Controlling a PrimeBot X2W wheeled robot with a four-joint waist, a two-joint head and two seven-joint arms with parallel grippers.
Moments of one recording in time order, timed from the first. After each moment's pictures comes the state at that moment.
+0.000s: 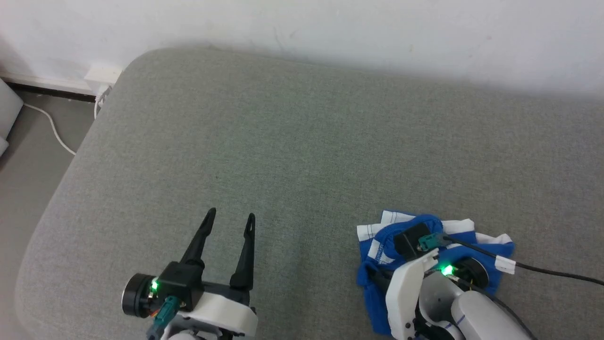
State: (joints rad) left arm -0.01 0.06 -0.17 0.05 -0.08 -0.03 -0.26; right arm -0.26 -0.16 0.50 0.44 0.43 0.13 0.37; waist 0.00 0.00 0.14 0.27
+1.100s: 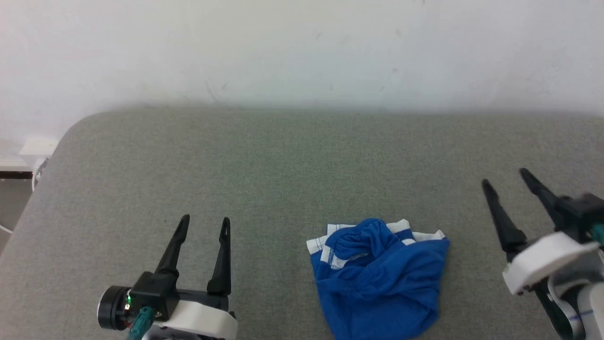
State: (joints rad) left arm 0.04 0.05 -0.09 0.01 -0.08 -0.04 -0.26; right arm -0.12 -0.32 0.08 0.06 0.24 0.13 0.01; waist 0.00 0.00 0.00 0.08
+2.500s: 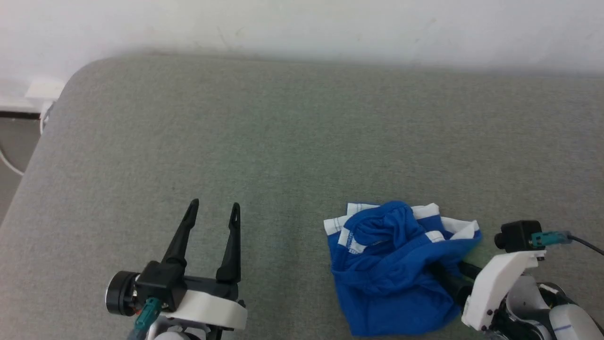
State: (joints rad) left arm 0.01 0.05 -0.13 -0.03 -0.09 -0.03 -0.26; right arm -0.06 -0.21 0.11 0.15 0.66 0.13 0.54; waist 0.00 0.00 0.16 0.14
